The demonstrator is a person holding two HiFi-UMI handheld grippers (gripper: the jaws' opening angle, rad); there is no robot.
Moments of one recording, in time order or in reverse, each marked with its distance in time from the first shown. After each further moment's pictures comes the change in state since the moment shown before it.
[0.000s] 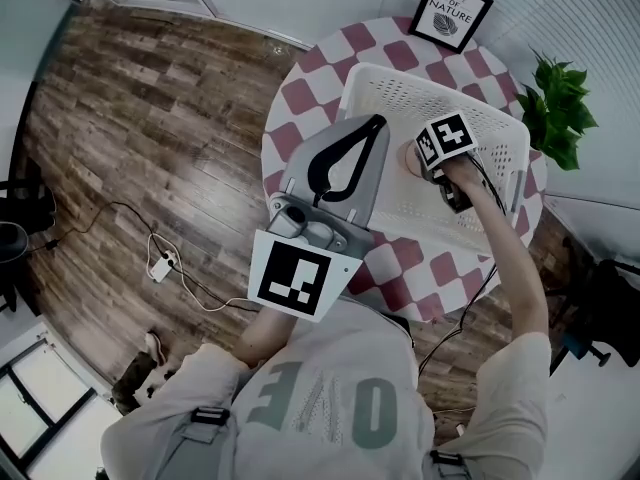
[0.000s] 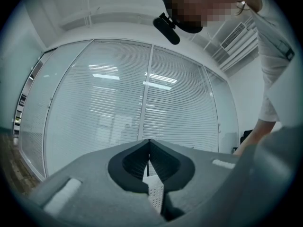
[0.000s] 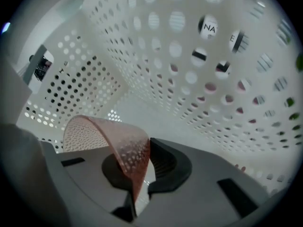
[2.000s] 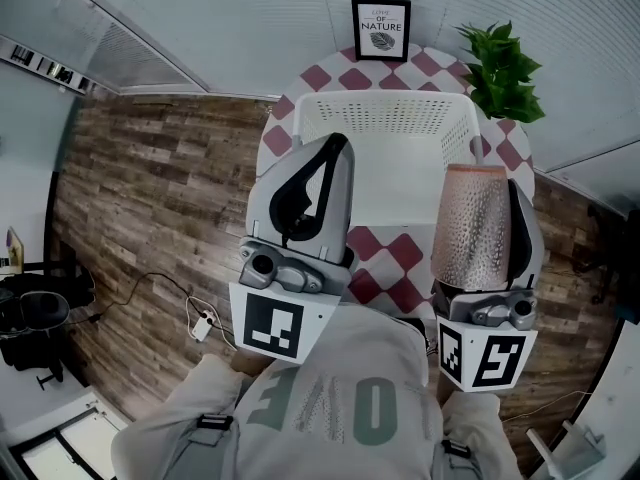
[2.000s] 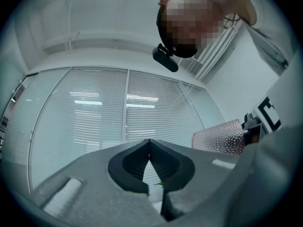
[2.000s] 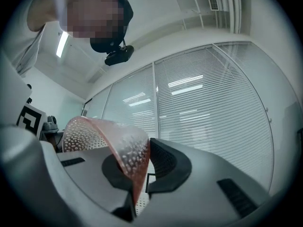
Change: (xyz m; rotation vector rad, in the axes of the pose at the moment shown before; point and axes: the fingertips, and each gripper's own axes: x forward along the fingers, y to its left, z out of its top) left arm -0.022 -0.104 0.111 0.213 -0.279 -0.126; right arm -0.438 0.097 -0.110 0.192 -1.686 -0.546
